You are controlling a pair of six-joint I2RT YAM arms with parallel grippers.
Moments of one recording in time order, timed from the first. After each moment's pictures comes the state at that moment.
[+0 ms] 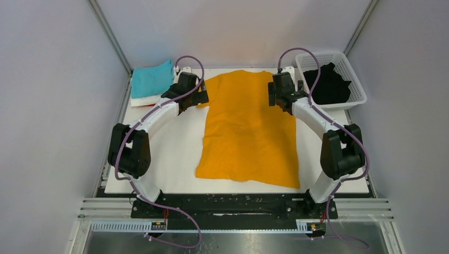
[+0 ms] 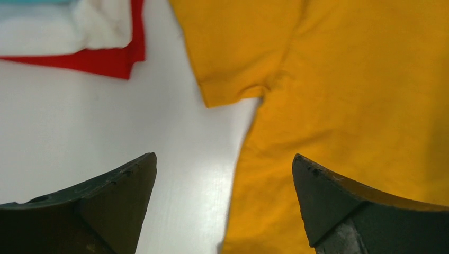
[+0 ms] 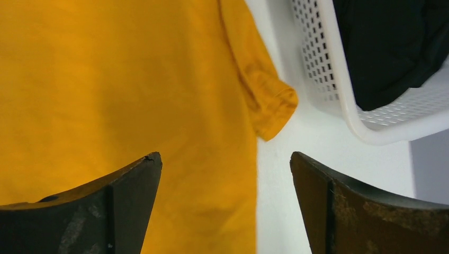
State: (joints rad) left arm -0.35 1.72 1.31 -0.36 -0.28 -0.46; right arm 0.33 1.73 1.31 -0.38 0.53 0.14
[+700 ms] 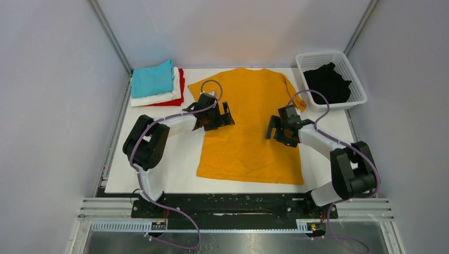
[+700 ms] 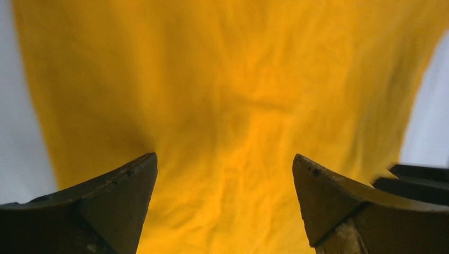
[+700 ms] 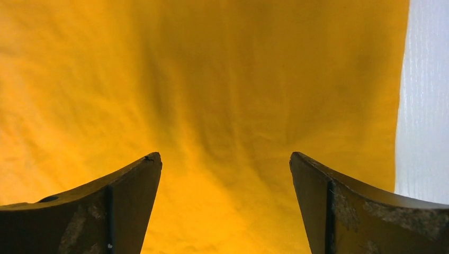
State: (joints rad) left arm -0.49 1.92 1.19 -0.13 0.17 -0.67; right arm 0.33 1.43 0.78 -0.38 0.08 0.60
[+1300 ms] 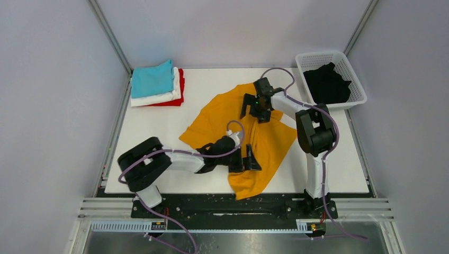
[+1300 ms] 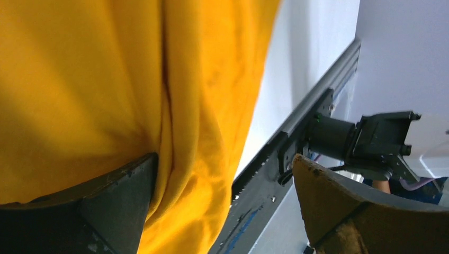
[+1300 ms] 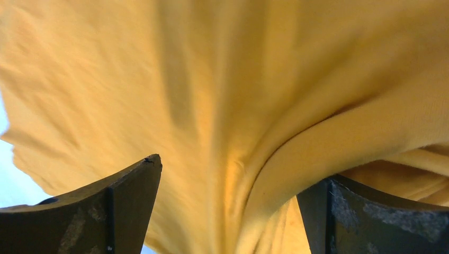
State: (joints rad) left arm -0.96 1.64 0.65 0.38 0.28 -1.04; right arm 0.38 2.06 1.48 -0.53 -0.13 0.59
